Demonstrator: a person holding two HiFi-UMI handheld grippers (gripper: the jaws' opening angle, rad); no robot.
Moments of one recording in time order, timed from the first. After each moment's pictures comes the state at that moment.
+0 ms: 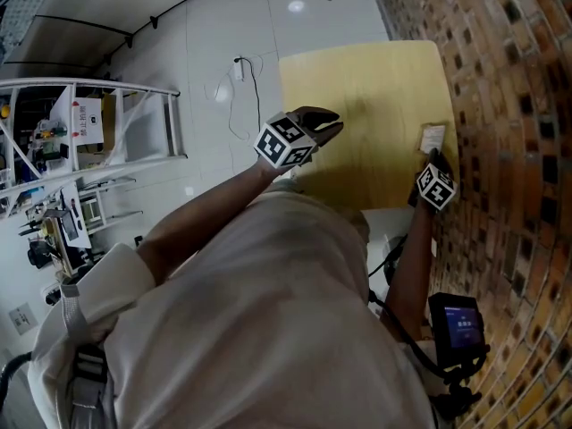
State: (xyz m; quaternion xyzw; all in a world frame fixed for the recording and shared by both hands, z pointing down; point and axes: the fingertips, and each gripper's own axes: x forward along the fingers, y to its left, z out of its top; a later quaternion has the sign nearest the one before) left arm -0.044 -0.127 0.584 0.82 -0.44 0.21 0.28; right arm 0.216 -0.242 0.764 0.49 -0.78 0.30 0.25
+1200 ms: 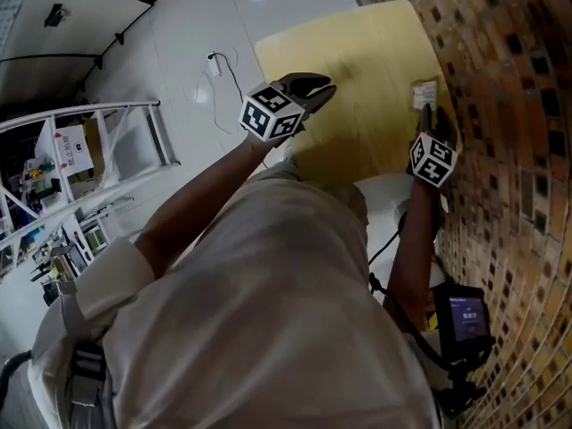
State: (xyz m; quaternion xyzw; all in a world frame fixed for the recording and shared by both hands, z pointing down) left arm -0.051 -0.134 0.556 0.86 -0.41 0.18 0.25; right arm 0.184 -0.212 0.638 0.53 -0.80 0.18 0.21
